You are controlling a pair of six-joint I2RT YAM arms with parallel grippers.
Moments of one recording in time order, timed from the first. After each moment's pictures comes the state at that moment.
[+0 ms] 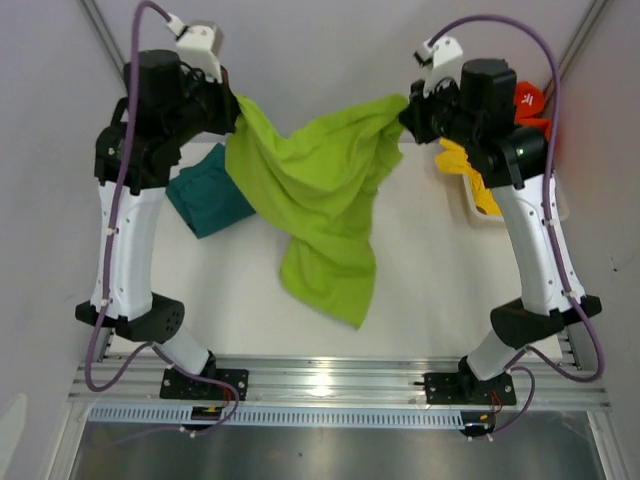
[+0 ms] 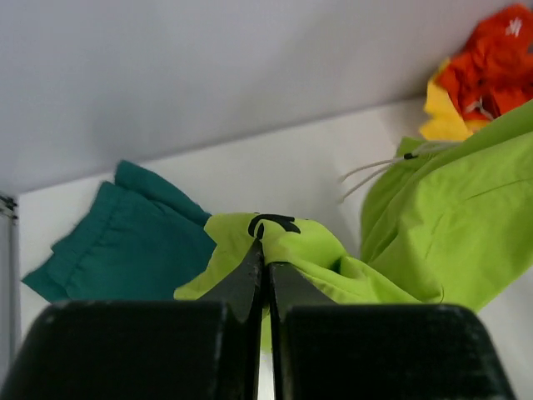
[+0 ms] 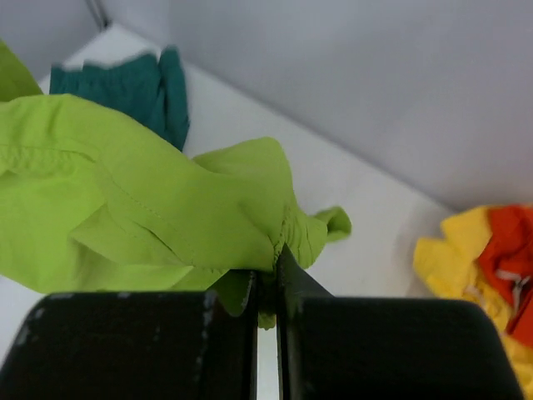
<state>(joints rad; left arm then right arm) -0.38 1.59 2.36 -1.06 -0.01 -0.06 0.43 1.58 2.17 -0.92 -0.11 -0.13</state>
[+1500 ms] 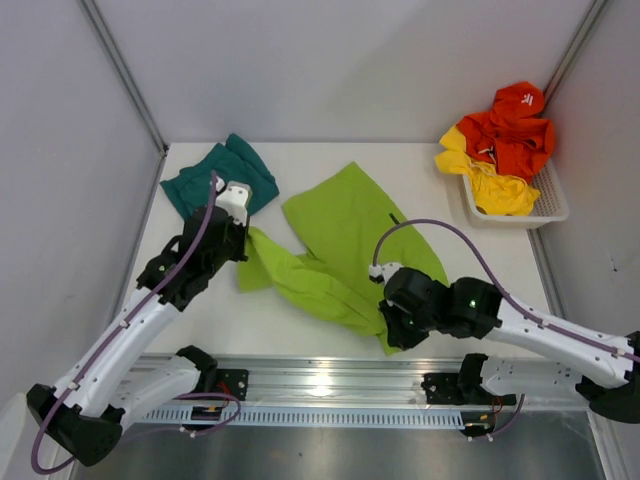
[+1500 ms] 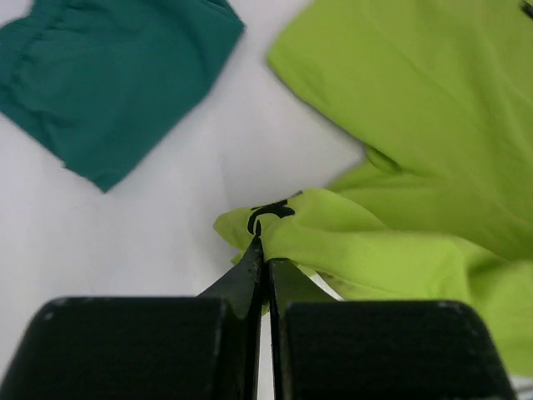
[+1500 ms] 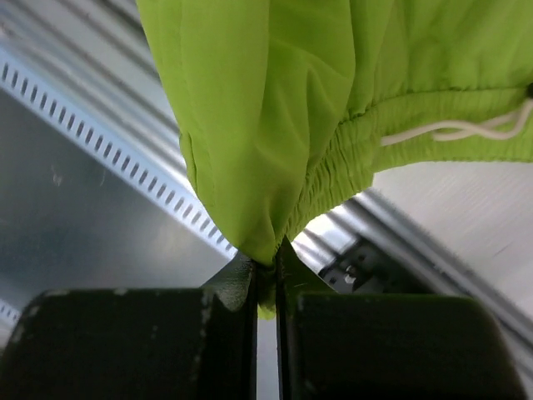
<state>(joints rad) -0.51 0.90 0.96 -0.60 -0.22 -0.08 1.12 1.00 1.01 -1.07 0.01 0.52</state>
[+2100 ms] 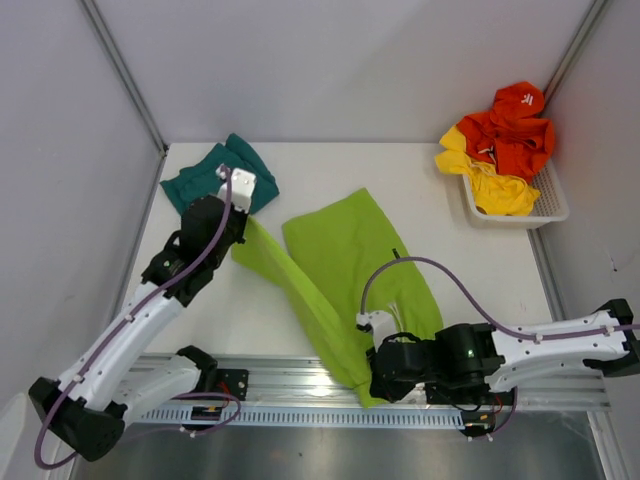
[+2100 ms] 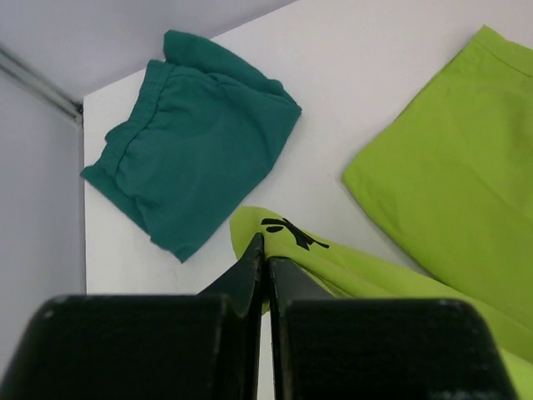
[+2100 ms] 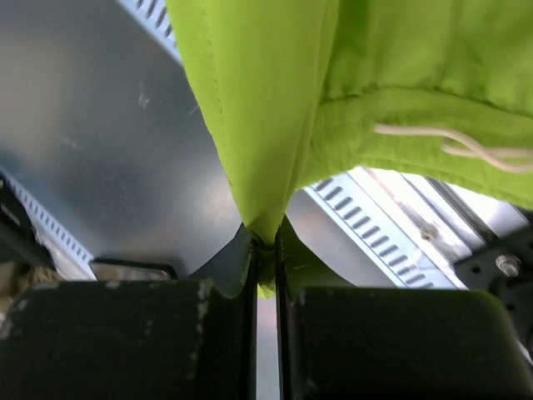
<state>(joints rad) -0.50 0.91 0.96 -0.40 -0.35 0.15 1.67 0.94 0.84 -0.87 0.13 0.99</state>
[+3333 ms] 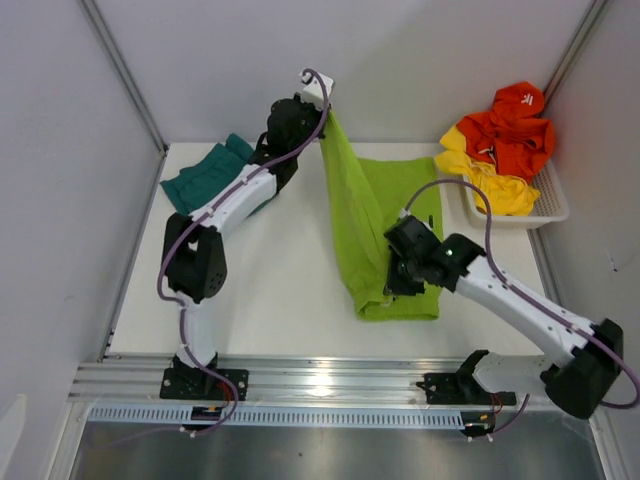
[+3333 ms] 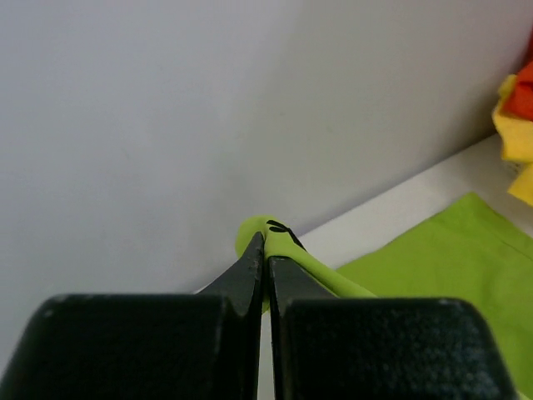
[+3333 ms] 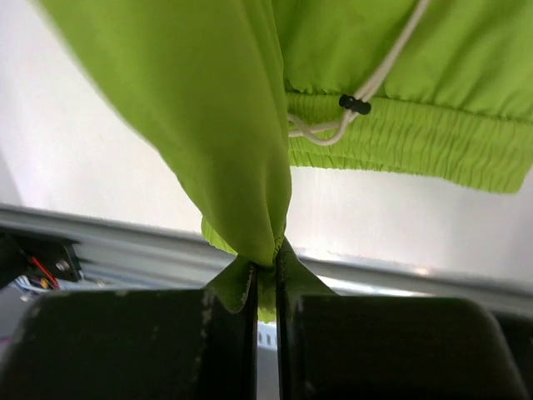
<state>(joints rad) -0.47 1.98 1.78 0.24 -0.02 0.19 0.79 1.18 1.10 -1.00 0.09 0.84</state>
